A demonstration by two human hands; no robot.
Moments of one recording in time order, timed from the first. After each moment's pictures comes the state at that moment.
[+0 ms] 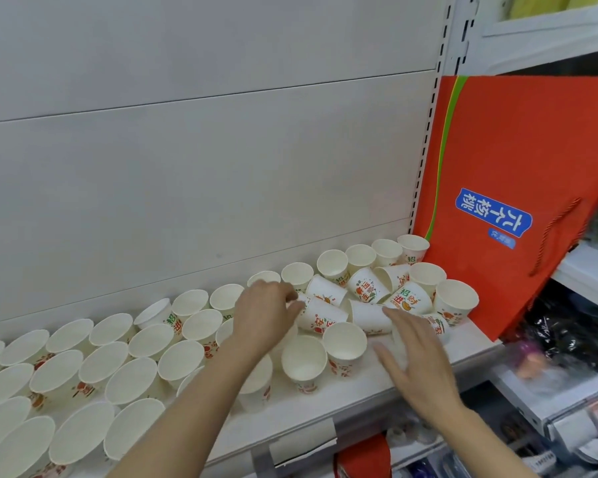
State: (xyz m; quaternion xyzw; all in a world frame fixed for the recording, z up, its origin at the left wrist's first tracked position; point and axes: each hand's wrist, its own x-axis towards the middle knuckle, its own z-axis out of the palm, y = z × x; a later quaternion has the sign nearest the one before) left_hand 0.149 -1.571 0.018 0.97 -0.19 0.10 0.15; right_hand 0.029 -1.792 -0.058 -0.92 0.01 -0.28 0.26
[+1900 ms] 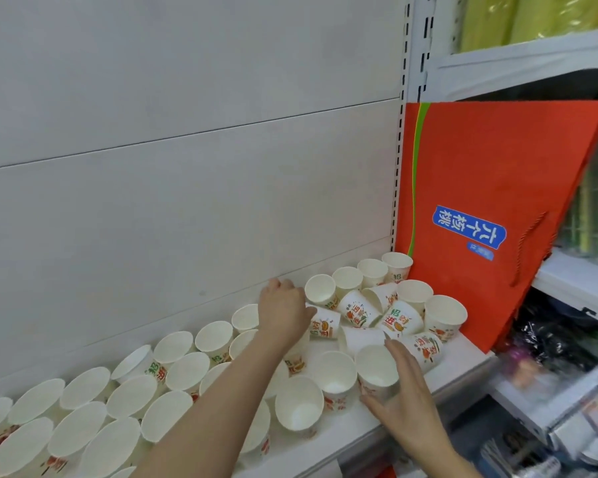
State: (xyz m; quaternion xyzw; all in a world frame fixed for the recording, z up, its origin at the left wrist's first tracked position) left_hand 0.214 -1.629 0.008 0.96 -0.24 0.13 0.02; right_hand 0.031 -1.771 -0.089 -0.86 0.14 -0.22 0.43
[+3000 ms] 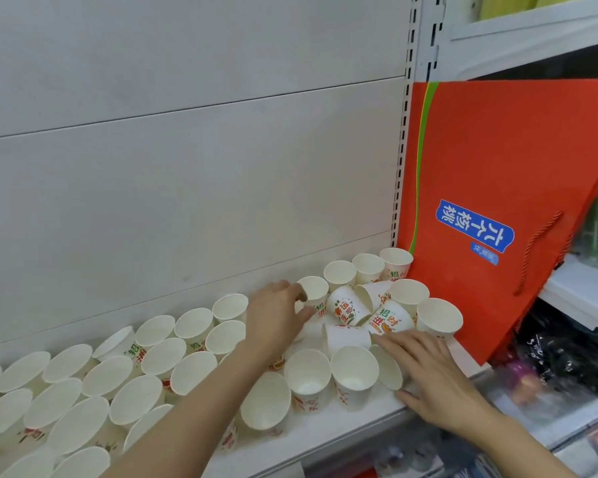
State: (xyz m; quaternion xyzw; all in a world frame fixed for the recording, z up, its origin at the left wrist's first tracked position) left_hand 0.192 -1.644 -0.009 0.95 -0.23 0.15 0.13; right_hand 0.048 -1.890 -0.083 -0.97 -0.13 -0.15 0.12
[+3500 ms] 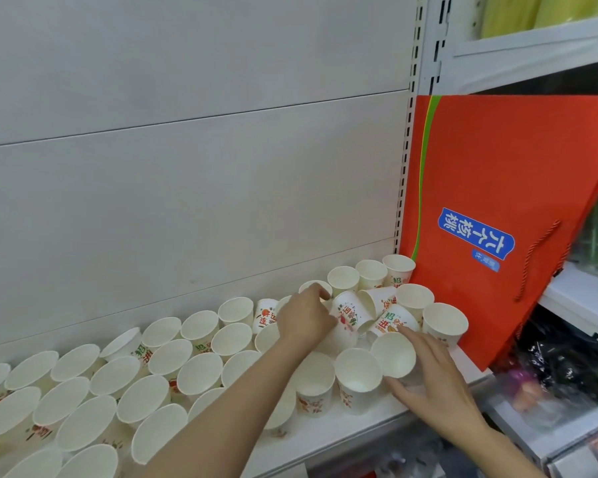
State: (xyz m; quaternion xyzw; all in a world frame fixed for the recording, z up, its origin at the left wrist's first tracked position) left_hand 0.186 -1.687 -0.002 0.96 -0.12 -0.01 0.24; right_hand 0.041 -1.865 -0.074 -0.91 0.00 -0.26 0.31
